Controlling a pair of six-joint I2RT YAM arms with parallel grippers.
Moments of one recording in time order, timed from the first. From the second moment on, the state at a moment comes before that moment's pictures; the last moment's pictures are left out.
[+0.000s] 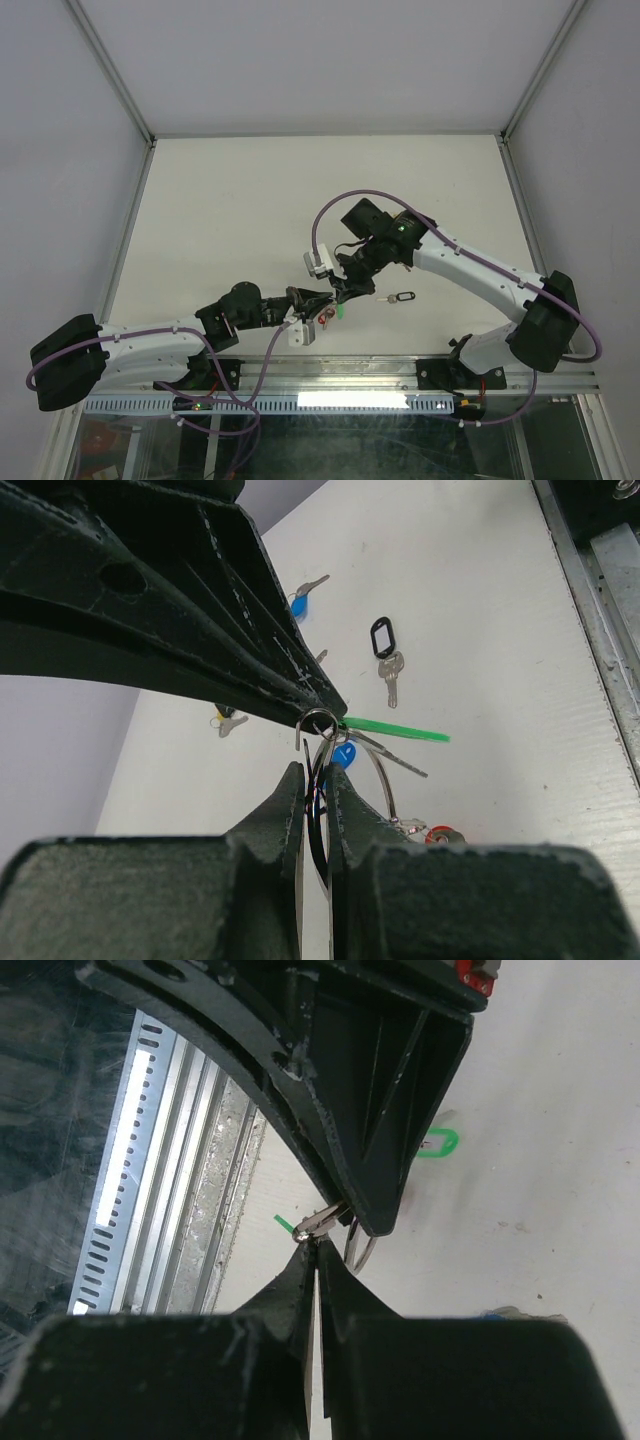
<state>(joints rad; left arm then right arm) -1.07 0.98 0.23 0.66 0.32 0.74 0.88 1.42 1.23 -0.99 -0.70 -0.84</state>
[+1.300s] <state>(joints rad) -1.07 0.98 0.23 0.62 0.40 0.76 0.88 1.42 1.28 -1.04 -0.75 -0.97</state>
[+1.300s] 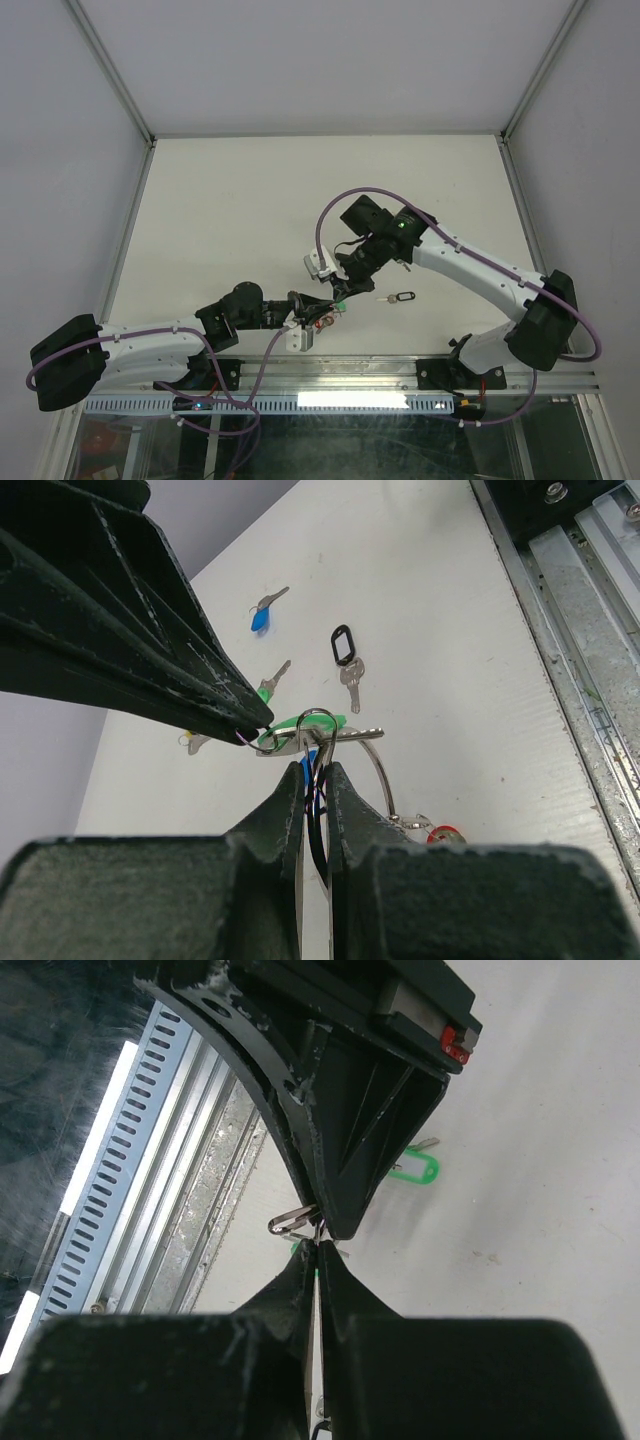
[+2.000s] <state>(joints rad) -1.07 0.98 0.23 0.62 0.41 0.76 0.88 1.46 1.28 -1.07 -0.79 -1.02</state>
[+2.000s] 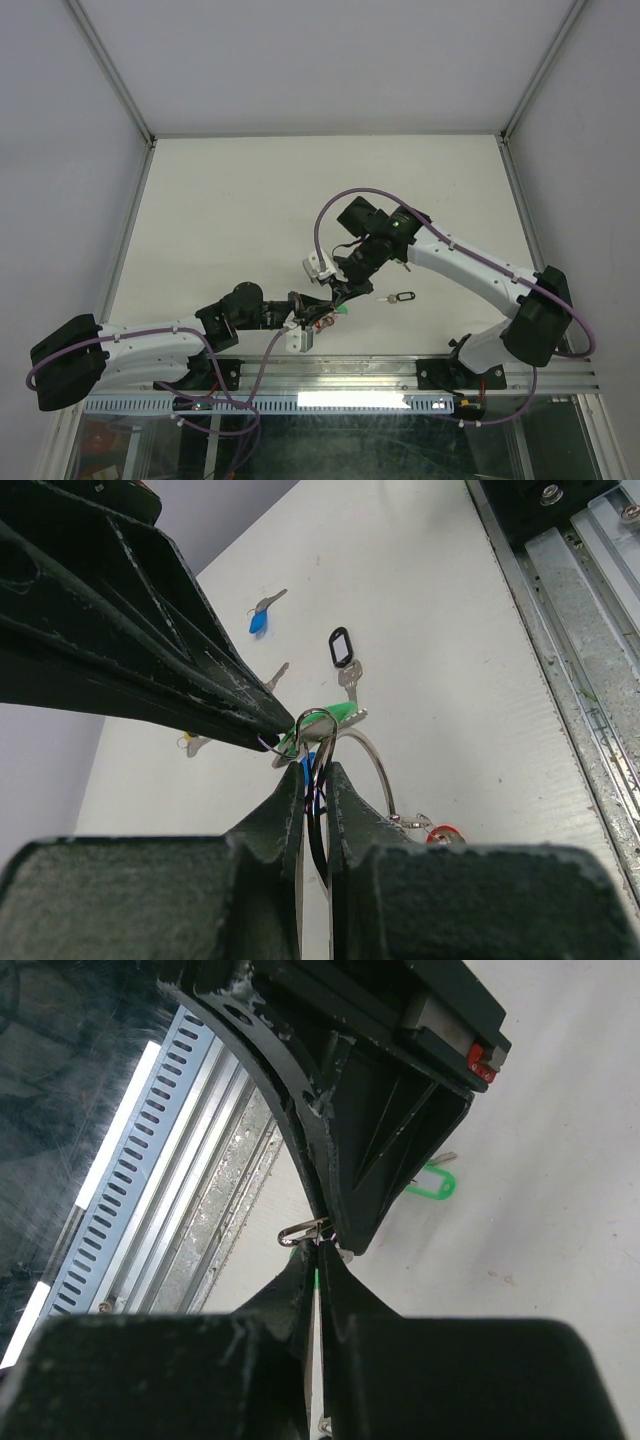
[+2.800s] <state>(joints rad) -1.07 0.98 0.23 0.59 0.41 0.76 0.89 1.49 1.31 -1.16 -0.83 -1.09</state>
